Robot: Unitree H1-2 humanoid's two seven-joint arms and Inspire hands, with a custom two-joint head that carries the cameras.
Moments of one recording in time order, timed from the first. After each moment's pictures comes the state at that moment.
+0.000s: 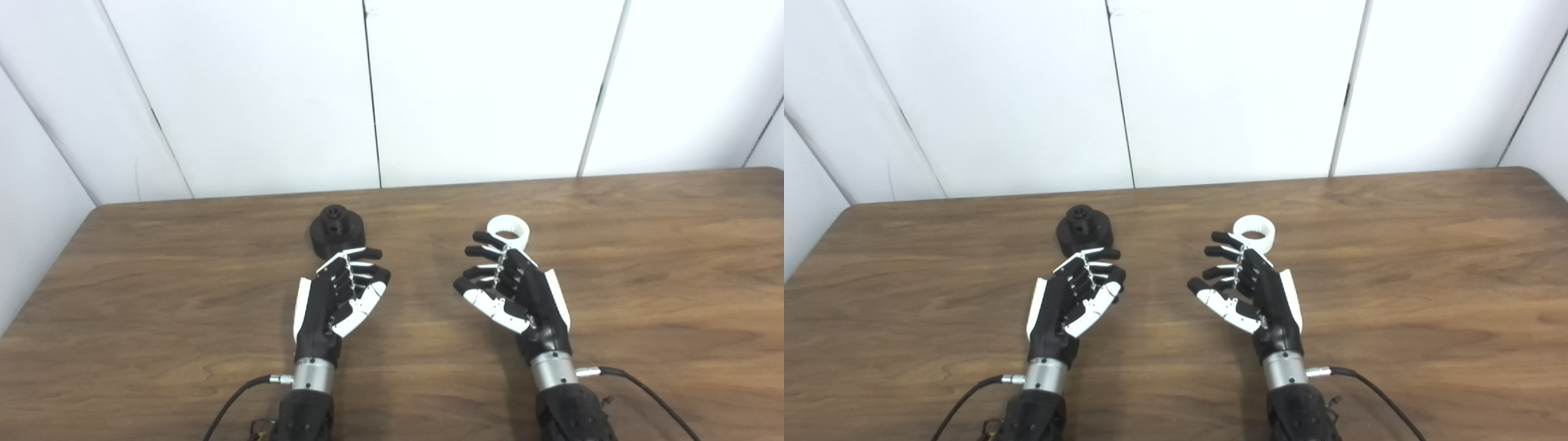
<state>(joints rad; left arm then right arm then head) -0.13 -0.09 -0.06 0.10 0.12 -0.17 0.08 -0.12 0.07 0.08 0.02 -0.11 -0.09 -0.09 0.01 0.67</state>
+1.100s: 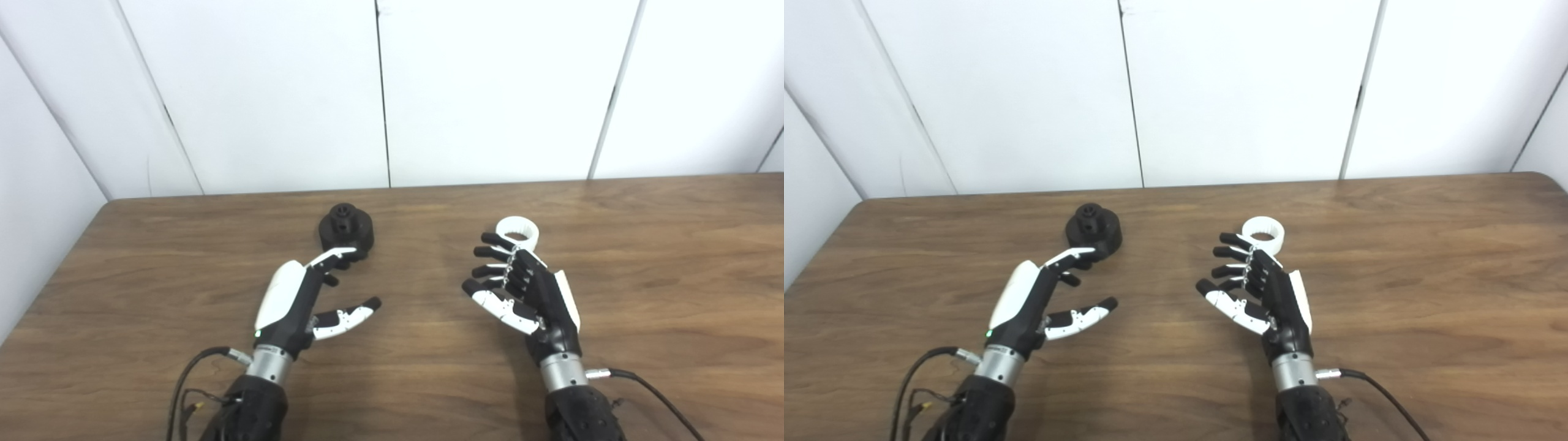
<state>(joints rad) -0.13 0.19 -0.15 -0.10 0.61 0.00 0.00 -0.12 0.05 0.07 0.02 -0.09 -0.10 -0.08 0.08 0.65</state>
